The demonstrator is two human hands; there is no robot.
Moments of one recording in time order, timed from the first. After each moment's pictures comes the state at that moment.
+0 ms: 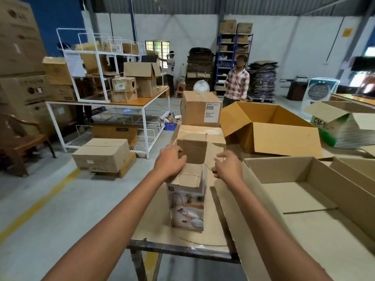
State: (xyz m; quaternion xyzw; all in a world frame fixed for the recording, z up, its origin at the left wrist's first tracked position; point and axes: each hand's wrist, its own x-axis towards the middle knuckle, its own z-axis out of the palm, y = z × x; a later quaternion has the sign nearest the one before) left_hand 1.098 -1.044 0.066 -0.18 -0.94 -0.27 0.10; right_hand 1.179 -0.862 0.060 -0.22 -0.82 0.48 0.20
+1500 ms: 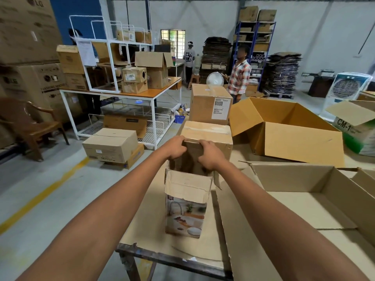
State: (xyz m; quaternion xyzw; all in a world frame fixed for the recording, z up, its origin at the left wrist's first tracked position) left_hand 1.007 -1.003 0.078 -0.20 -0.94 -0.26 -0.03; right_hand 1.068 -0.850 0.070 -0.02 -0.97 0.25 0.03
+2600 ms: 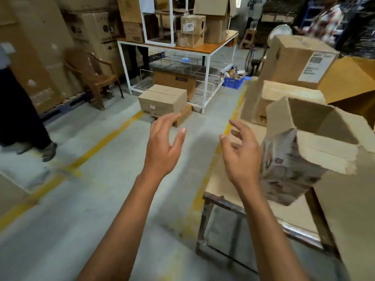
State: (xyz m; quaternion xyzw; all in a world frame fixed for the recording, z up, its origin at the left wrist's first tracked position) left_hand 1.175 -1.306 0.000 -0.12 -0.85 -0.40 0.33; right_hand 1.186 -1.116 0.005 0.05 -0.79 0.55 0.27
